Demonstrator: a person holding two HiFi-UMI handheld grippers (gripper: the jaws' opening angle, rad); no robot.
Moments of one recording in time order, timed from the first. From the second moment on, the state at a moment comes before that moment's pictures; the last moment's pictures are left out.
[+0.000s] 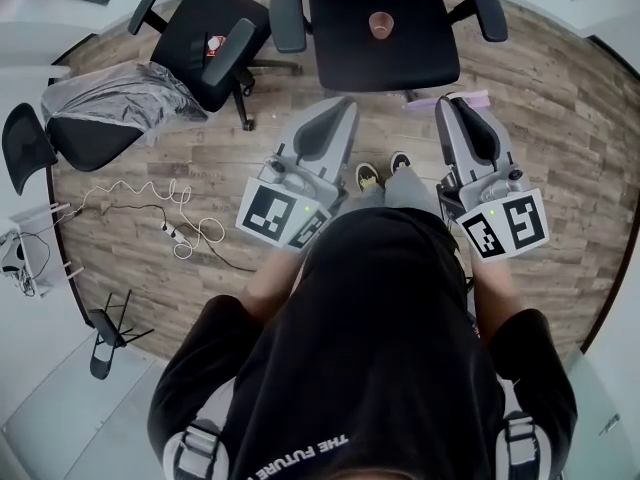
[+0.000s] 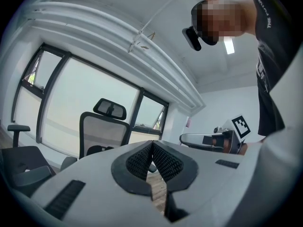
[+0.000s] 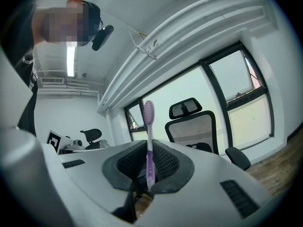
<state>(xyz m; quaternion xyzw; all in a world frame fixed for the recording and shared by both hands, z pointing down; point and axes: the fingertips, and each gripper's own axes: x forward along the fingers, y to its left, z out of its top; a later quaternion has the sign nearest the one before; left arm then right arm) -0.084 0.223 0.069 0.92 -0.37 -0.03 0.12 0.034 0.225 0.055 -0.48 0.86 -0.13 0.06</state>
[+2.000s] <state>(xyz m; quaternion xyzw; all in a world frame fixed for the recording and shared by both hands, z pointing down) -0.032 -0.086 0.098 0.89 -0.45 0.02 0.12 0.089 -0.118 0.109 -0.39 0.91 -0.14 0.00</state>
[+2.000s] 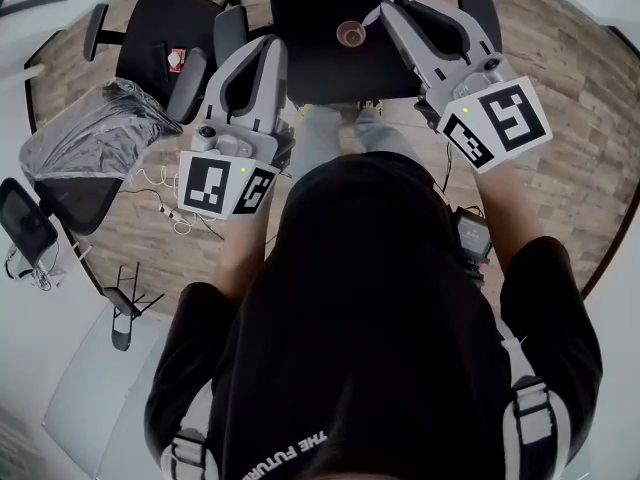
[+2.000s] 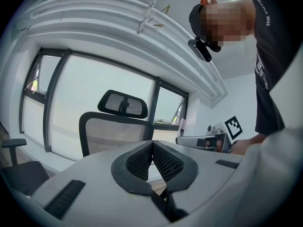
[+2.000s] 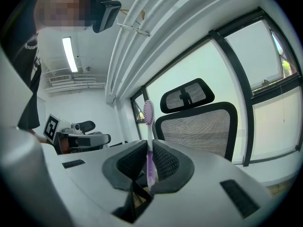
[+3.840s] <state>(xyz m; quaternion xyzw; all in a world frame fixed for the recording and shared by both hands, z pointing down) -0.076 -0.130 0.219 0.86 -0.45 0.05 0.22 0.048 -0.168 0.280 -0.41 0.88 -0.23 -0.11</state>
